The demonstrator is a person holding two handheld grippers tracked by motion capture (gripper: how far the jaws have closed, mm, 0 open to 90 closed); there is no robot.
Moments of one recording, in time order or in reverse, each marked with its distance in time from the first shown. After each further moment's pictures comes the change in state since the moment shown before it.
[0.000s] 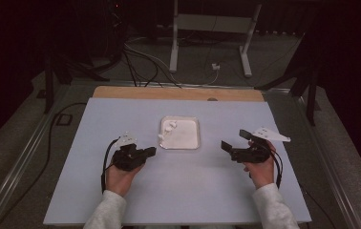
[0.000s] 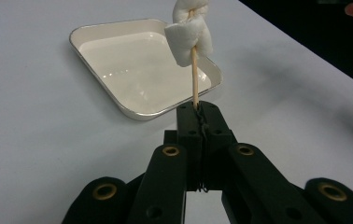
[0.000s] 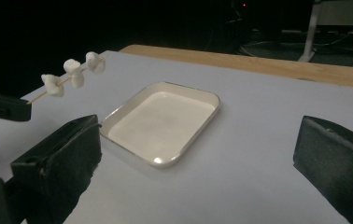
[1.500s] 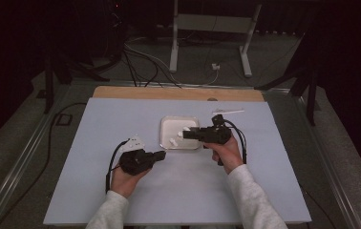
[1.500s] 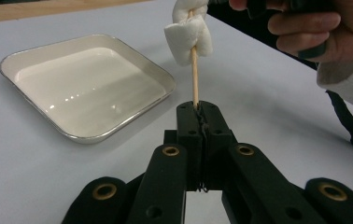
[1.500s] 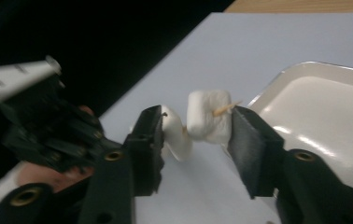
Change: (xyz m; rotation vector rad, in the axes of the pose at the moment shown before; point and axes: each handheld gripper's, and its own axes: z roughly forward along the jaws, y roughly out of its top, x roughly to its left) left arm -0.018 0.000 0.009 -0.018 -0.144 0.136; right arm 0.038 0.040 0.098 0.239 0.466 0.232
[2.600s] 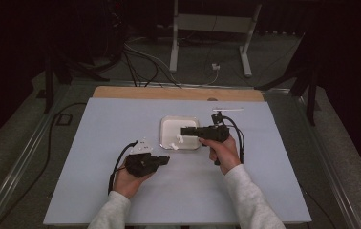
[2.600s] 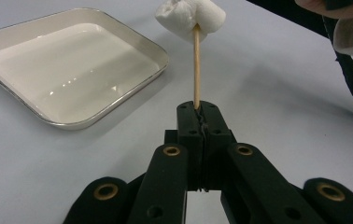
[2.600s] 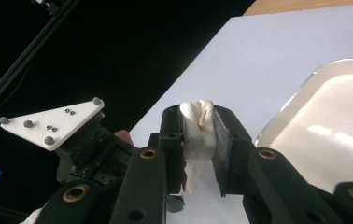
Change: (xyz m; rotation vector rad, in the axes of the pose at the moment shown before) left arm -0.006 -0.003 0.014 0.101 0.001 0.054; right arm 0.007 0.006 0.001 -0.021 0.063 0.089
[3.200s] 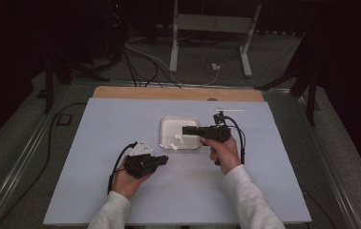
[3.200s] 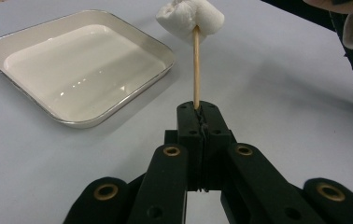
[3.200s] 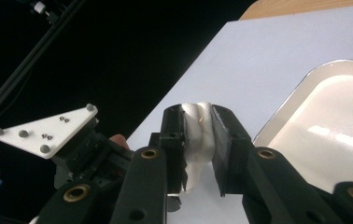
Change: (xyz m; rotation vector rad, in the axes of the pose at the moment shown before) left arm -0.003 0.000 -0.001 0.003 0.037 0.021; right arm -0.002 -0.002 0.000 -0.016 0.004 0.017
